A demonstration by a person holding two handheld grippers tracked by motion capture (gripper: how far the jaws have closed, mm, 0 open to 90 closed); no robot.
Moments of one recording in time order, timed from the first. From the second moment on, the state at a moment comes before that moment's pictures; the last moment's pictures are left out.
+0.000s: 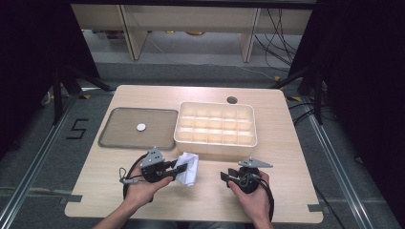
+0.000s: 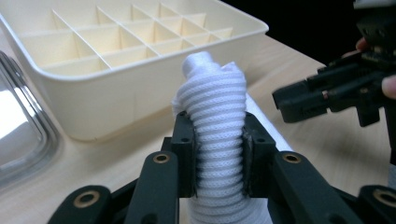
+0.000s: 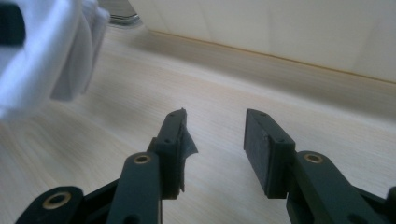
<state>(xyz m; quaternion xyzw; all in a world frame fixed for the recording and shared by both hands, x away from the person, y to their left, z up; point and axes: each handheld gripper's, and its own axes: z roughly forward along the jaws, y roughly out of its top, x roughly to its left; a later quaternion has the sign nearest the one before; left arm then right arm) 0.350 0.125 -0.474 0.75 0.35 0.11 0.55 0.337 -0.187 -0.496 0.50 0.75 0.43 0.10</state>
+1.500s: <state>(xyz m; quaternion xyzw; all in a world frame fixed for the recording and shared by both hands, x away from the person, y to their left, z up) 0.463 0.105 -0.445 0.74 0.35 0.24 0.51 0.326 -0.206 -0.507 0.50 0.73 0.45 0.11</state>
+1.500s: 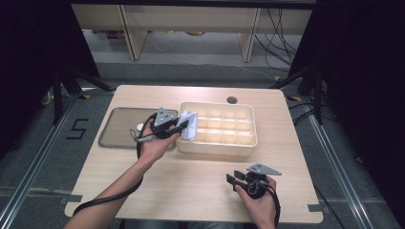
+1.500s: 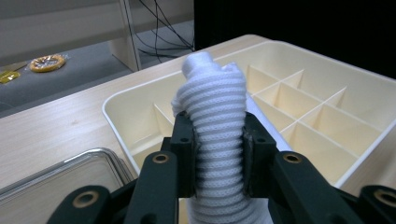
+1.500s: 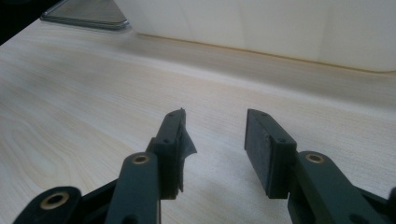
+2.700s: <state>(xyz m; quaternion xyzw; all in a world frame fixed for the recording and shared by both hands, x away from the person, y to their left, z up) 0.470 0.094 -0.454 0.80 0.32 0.29 0.41 0.325 -0.207 -0.506 0.49 0.73 0.46 0.12</state>
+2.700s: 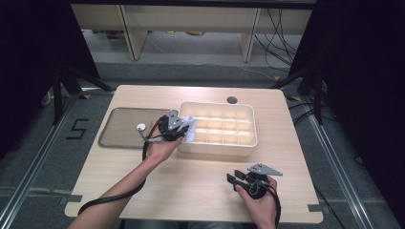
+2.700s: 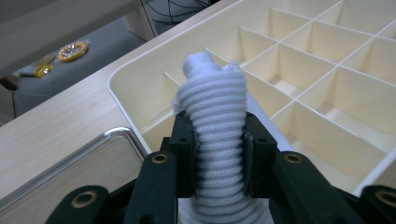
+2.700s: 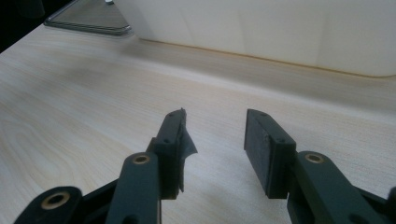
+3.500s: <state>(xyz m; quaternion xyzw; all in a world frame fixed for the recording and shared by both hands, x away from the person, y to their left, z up) 0.470 0.095 -0.435 0.83 0.36 0.22 0.37 0.326 -0.208 -0.505 0.50 0.73 0.46 0.11</state>
